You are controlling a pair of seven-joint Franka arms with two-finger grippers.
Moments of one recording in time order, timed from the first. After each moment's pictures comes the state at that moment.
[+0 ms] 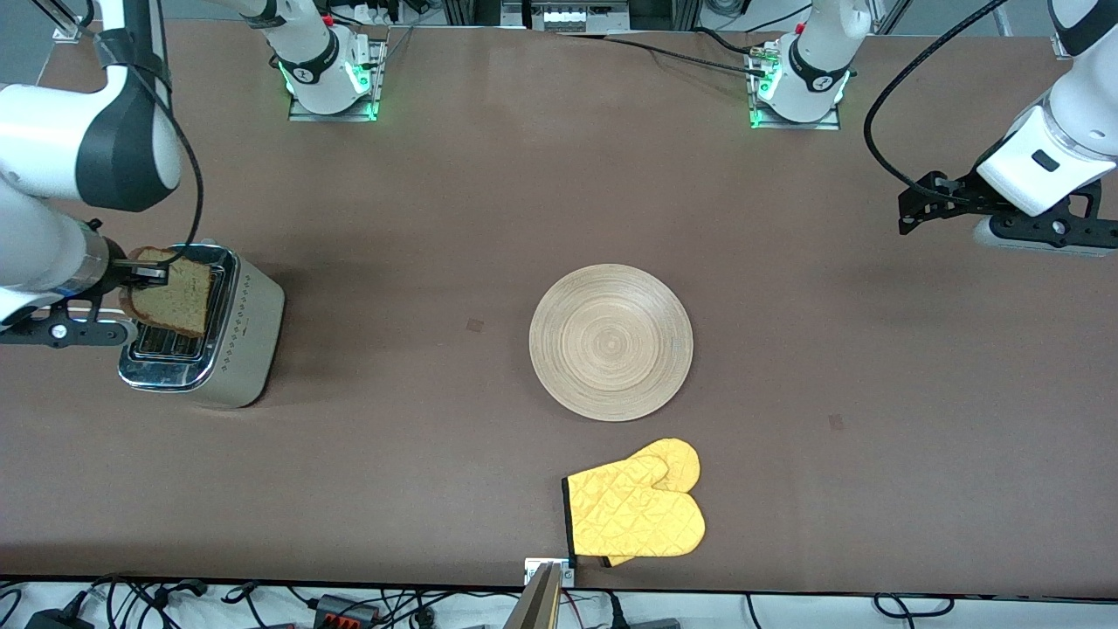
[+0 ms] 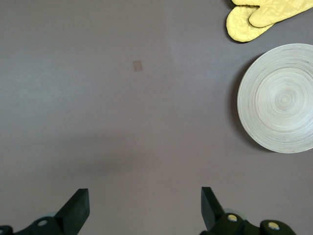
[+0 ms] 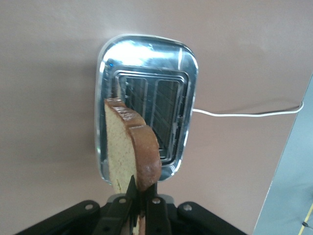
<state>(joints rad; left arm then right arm) 0.02 -0.02 -0.11 -1.68 0.00 1.66 -0.01 0.42 0.35 -0.46 -1.44 -0.17 1.54 -0.03</state>
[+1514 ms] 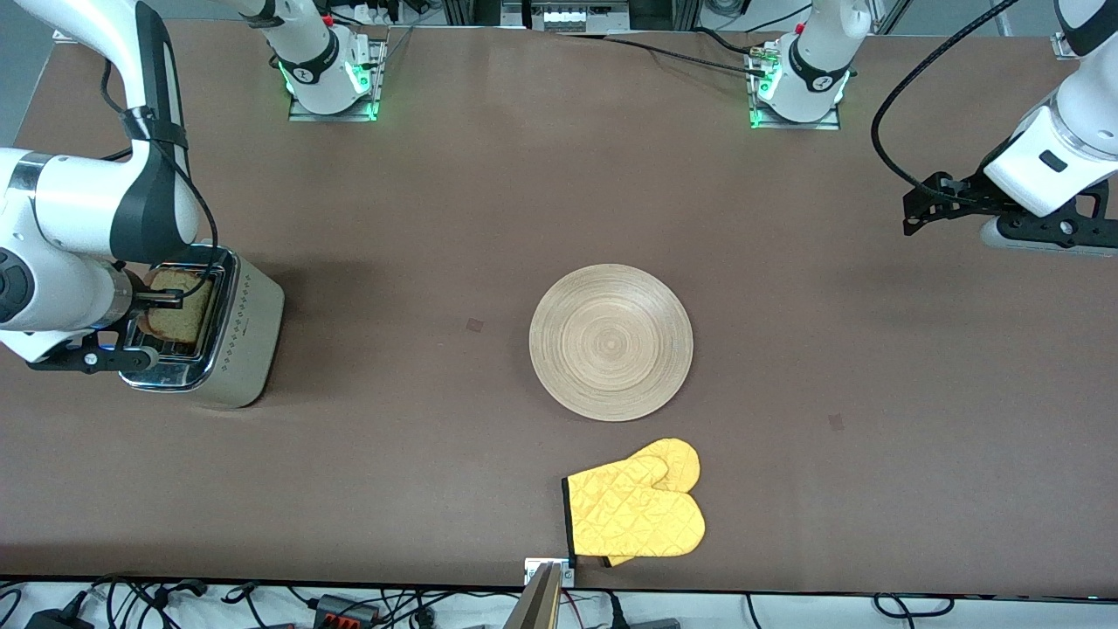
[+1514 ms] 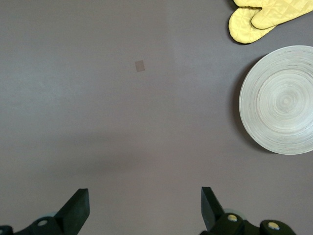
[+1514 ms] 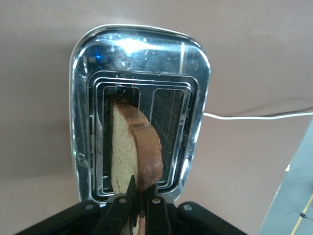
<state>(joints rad) 0.02 -0.02 -0.10 -1.68 0.00 1.66 -0.01 0.39 0.44 -0.46 -1.51 -0.13 1.64 -0.04</state>
